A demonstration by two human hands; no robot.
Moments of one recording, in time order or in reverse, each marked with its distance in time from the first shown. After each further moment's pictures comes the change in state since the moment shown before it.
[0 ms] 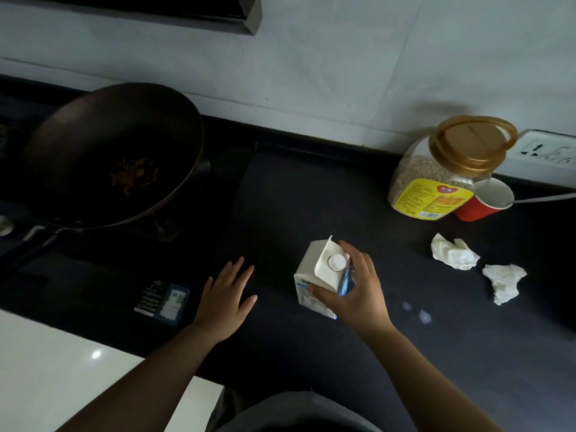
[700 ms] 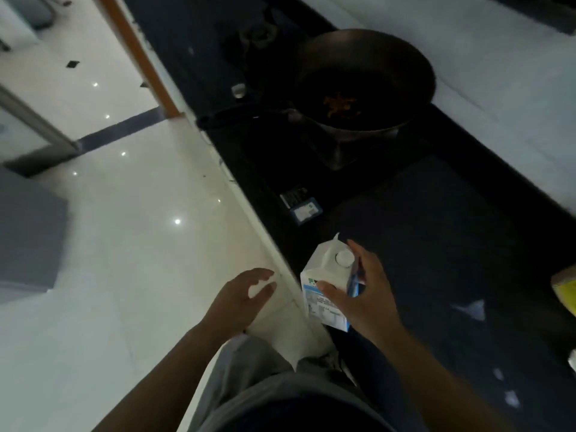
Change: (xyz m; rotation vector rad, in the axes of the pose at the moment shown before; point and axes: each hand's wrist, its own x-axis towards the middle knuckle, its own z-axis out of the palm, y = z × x) left_hand -0.234 0.022 0.018 -0.853 0.415 -0.707; right_hand -0.077 -0.048 0.087 -0.026 -0.715 -0.288
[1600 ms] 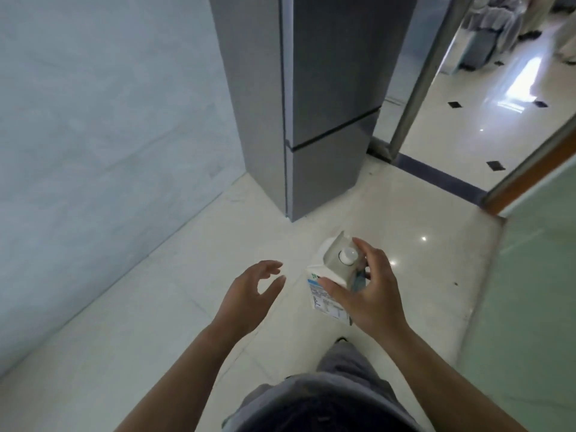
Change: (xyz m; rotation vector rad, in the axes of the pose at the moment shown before) left_hand -0.212 -0.347 -0.335 -0.346 1.052 -0.594; right_hand 0.004 -0.262 0.591 -0.157 -0.935 -0.757
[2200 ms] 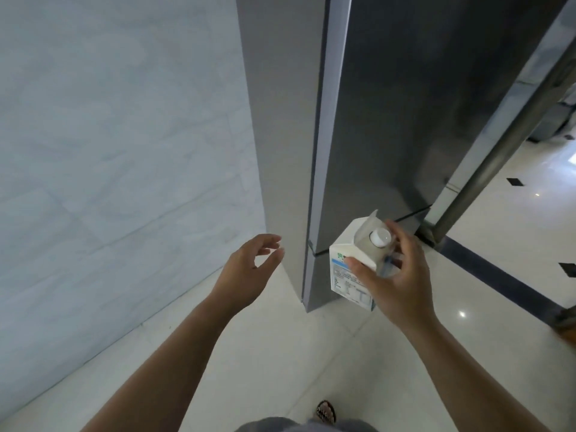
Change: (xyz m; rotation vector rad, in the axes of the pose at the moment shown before) left_hand 0.374 0.073 -0.120 -0.104 0.212 0.018; right_hand 0.421 -0.015 0.024 0.099 0.064 -0.129
